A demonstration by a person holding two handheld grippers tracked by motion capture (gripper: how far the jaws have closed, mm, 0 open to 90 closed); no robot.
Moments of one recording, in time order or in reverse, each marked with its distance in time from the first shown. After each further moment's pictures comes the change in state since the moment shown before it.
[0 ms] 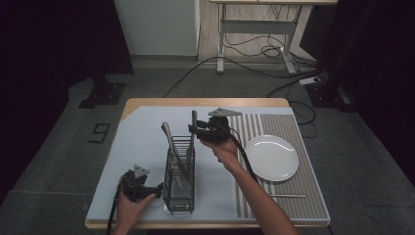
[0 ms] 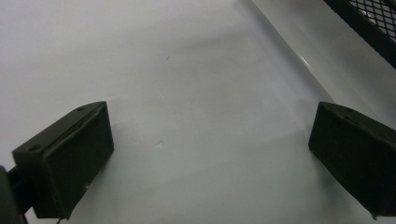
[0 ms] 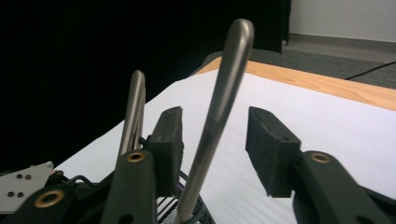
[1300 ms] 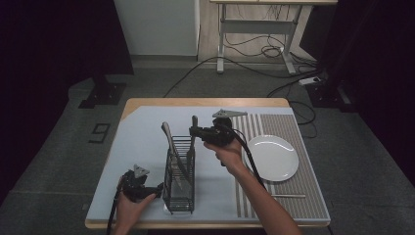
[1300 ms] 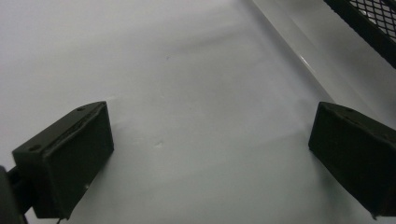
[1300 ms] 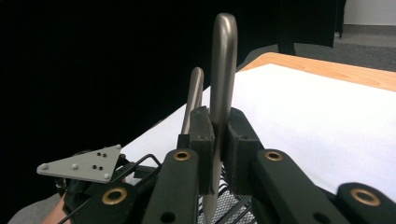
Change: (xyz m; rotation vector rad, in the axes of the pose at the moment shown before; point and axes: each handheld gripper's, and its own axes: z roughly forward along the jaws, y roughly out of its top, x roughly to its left) left arm 0.000 0.000 0.000 0.002 0.000 0.001; right arm 0.006 0.002 -0.022 0.013 0.187 0.036
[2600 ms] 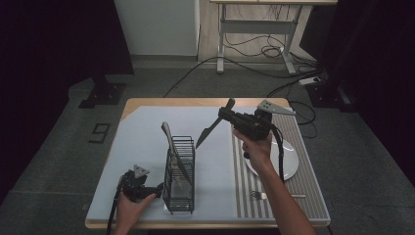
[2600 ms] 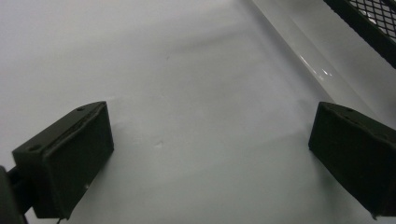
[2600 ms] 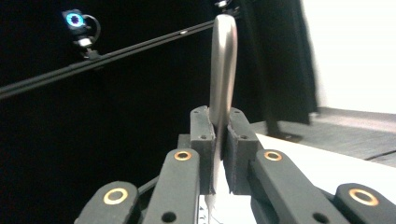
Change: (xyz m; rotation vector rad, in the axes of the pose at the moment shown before) left arm 0.000 0.000 0.000 -0.001 0.000 0.002; right arm 0.002 0.029 -0.102 -0.335 -0.016 -0.037
